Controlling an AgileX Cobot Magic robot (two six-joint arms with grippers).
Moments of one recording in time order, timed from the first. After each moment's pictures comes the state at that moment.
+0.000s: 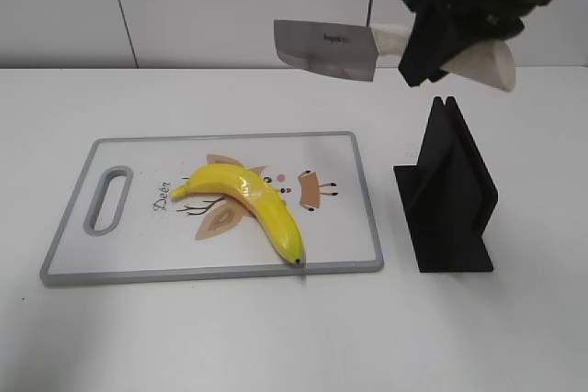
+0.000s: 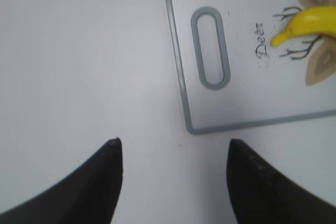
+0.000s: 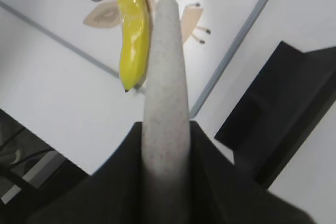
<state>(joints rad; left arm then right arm) -0.16 1.36 -1.23 -0.07 1.21 0.13 0.43 1.67 -1.56 0.31 1.21 -0.15</state>
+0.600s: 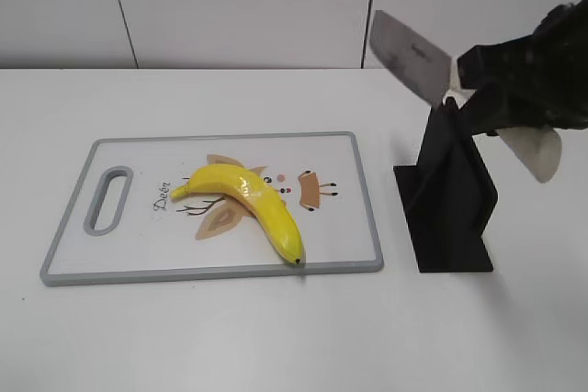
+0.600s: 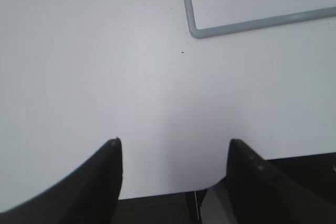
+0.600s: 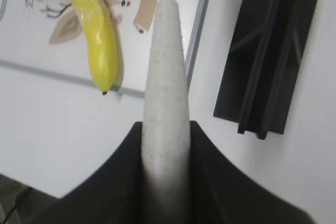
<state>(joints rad) -0.16 0.70 -0.62 -0.07 1.09 0.13 0.43 1.30 -0.97 0.24 0.75 0.14</state>
